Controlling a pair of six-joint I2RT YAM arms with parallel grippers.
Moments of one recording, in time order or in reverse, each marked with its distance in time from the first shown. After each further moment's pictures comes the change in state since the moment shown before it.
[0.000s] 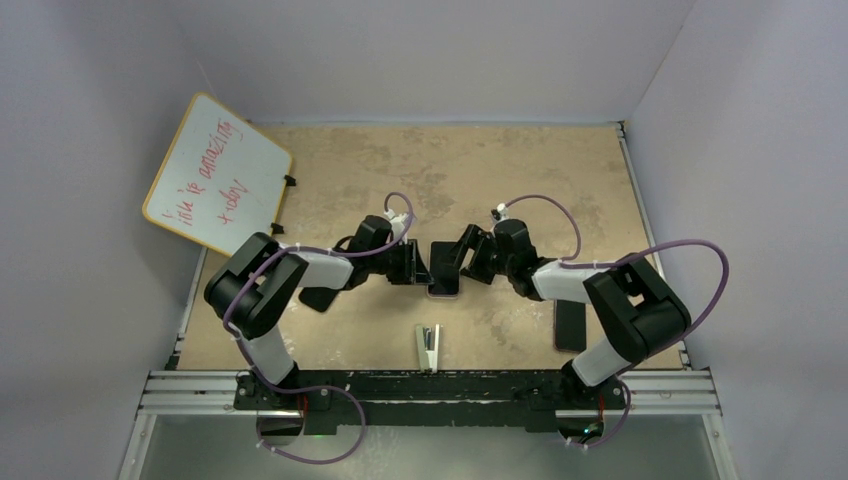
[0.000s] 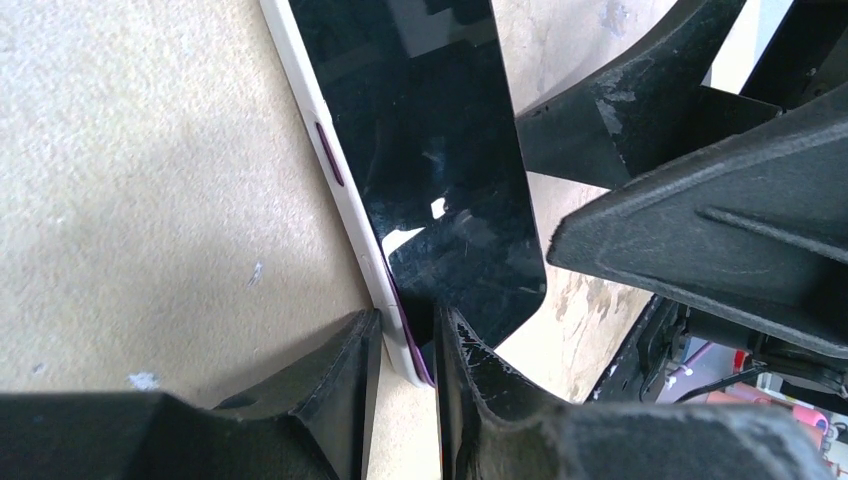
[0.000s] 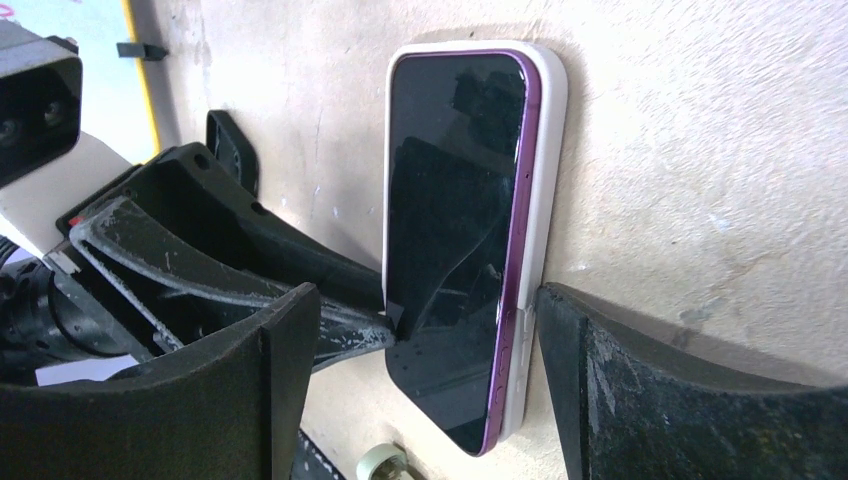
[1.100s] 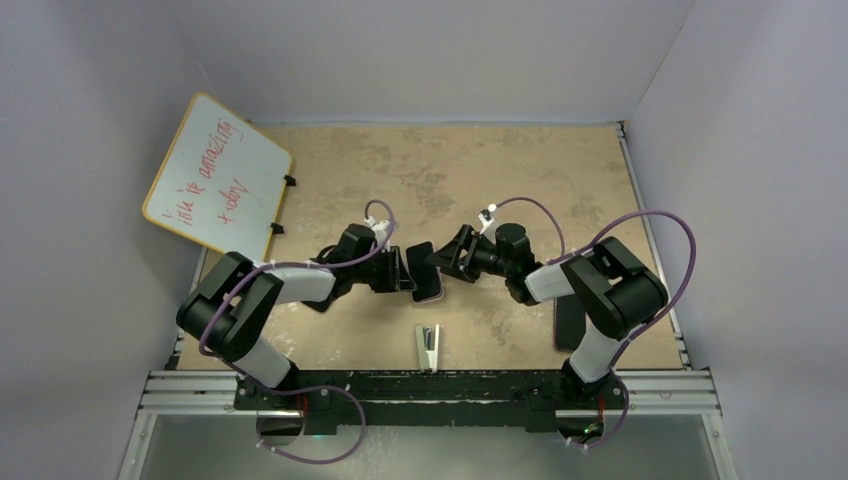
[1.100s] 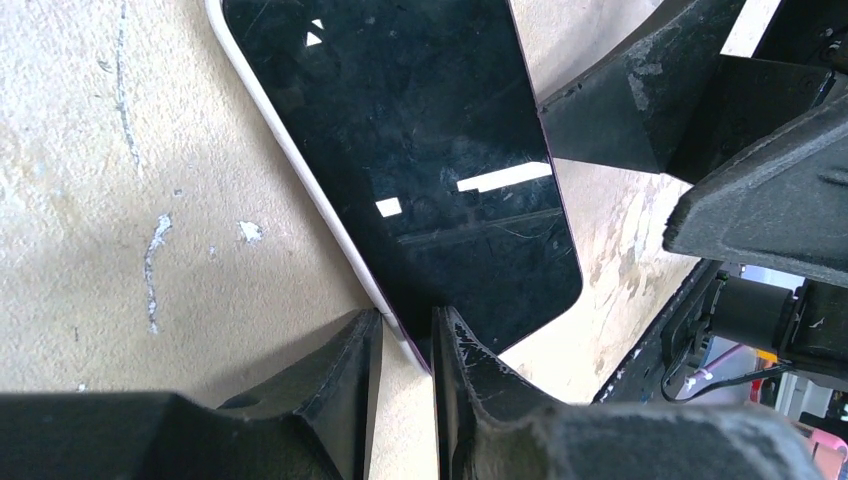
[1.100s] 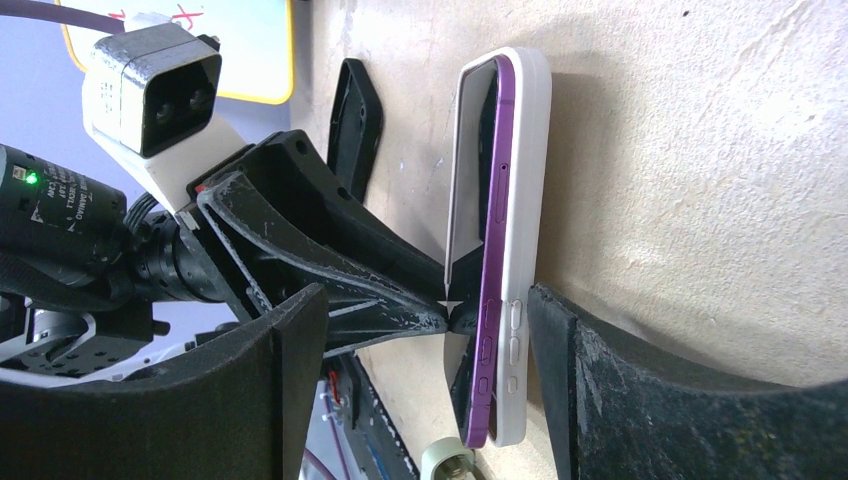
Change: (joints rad) left arm 0.040 -0.158 -0.128 -0.066 -0.059 0.014; right arm -0.003 0.152 -0.043 0.408 -0.229 0.125
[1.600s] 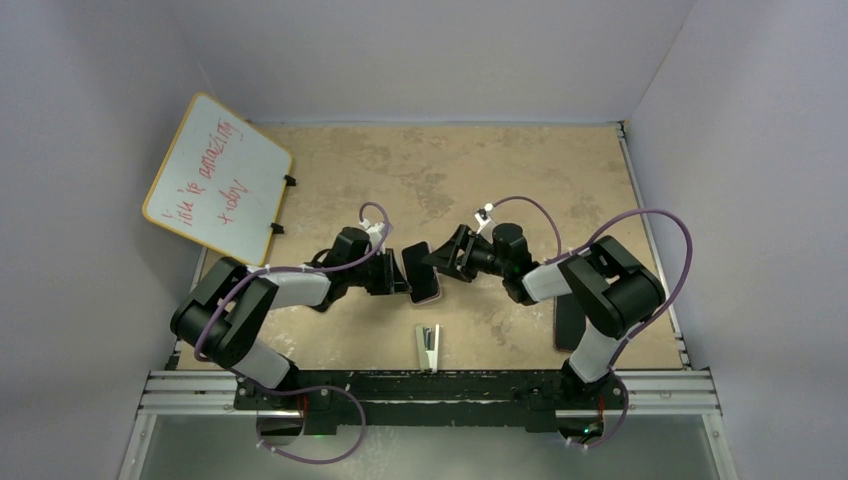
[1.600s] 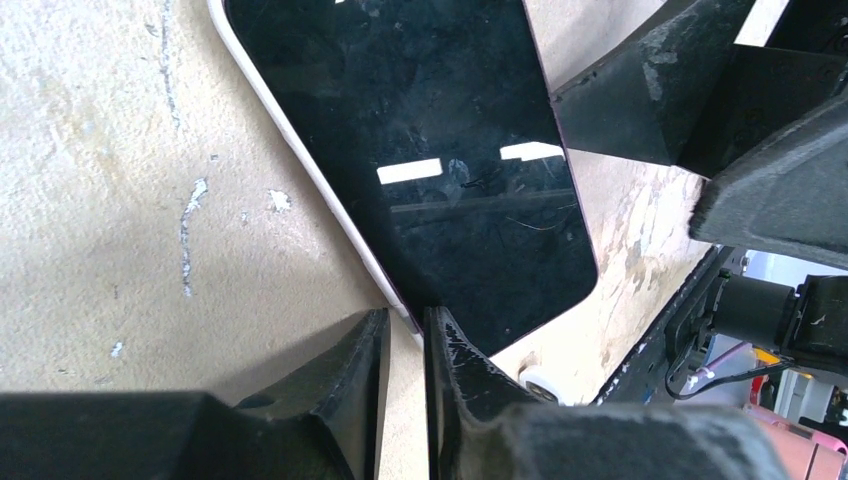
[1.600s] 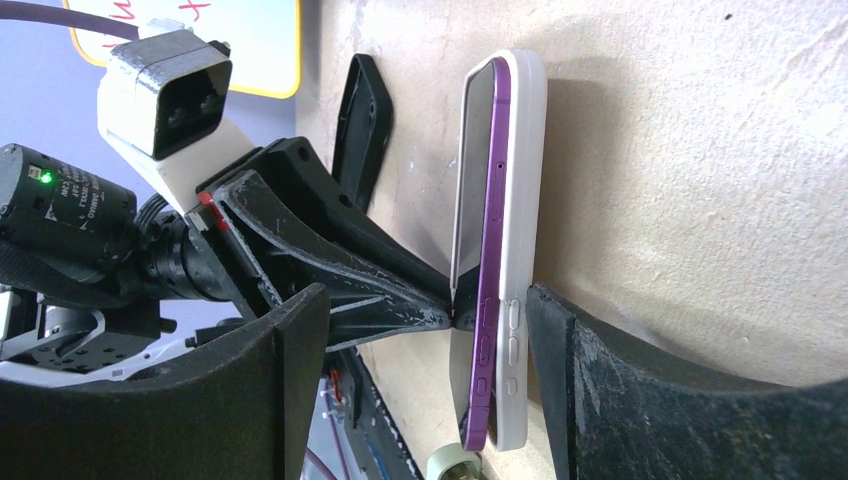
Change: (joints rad) left arm 0.019 -0.040 -0.049 0.016 0.004 0.001; right arm 0.023 0.013 0.014 0.020 0.001 0.002
